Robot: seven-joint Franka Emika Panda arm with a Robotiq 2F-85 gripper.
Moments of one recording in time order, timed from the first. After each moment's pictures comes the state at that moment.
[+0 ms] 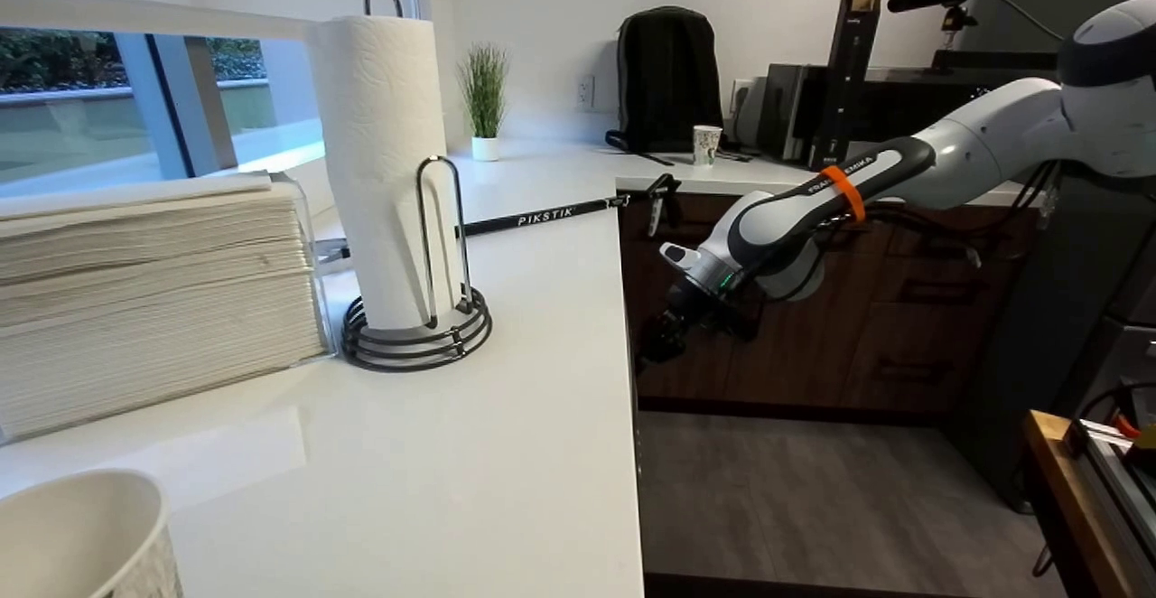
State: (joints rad) arm 1.85 -1.30 -2.24 -1.85 -0.45 2.77 -1.09
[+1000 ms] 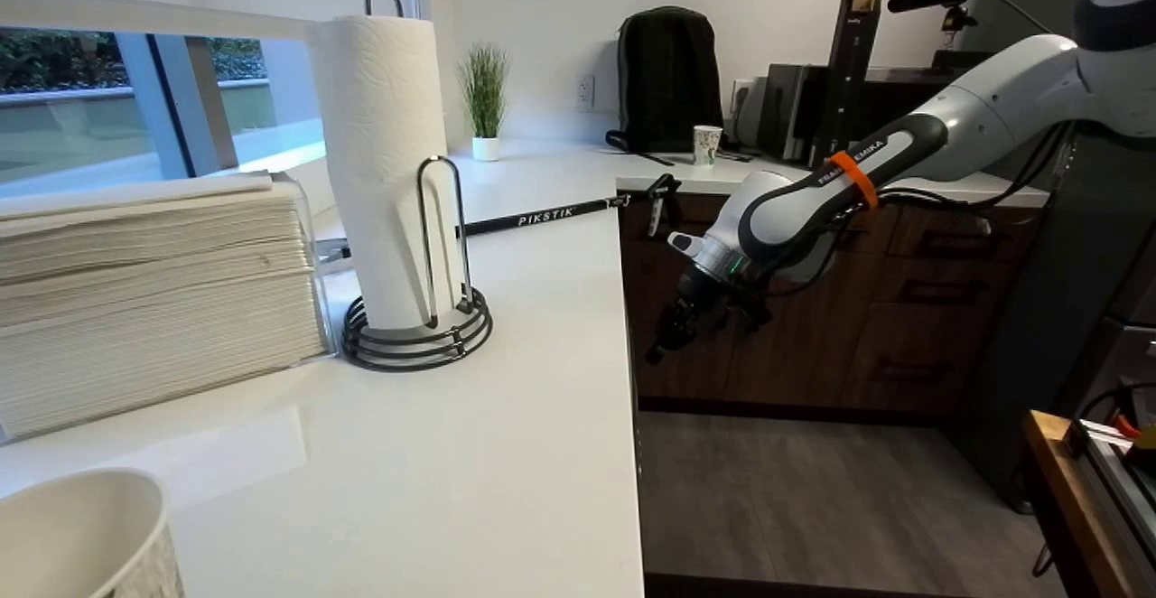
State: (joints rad) arm 1.89 -1.14 -2.33 -1.89 -0.50 2.78 -0.84
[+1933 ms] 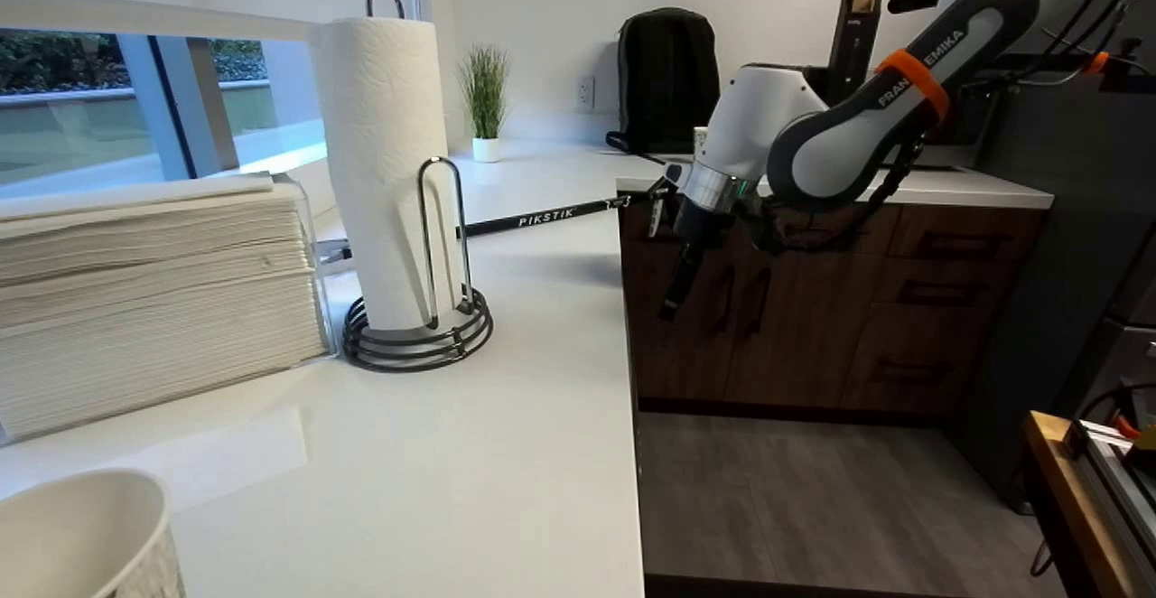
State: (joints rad) arm 2.04 -0.60 -2.35 -2.14 -0.66 2.71 -0.06
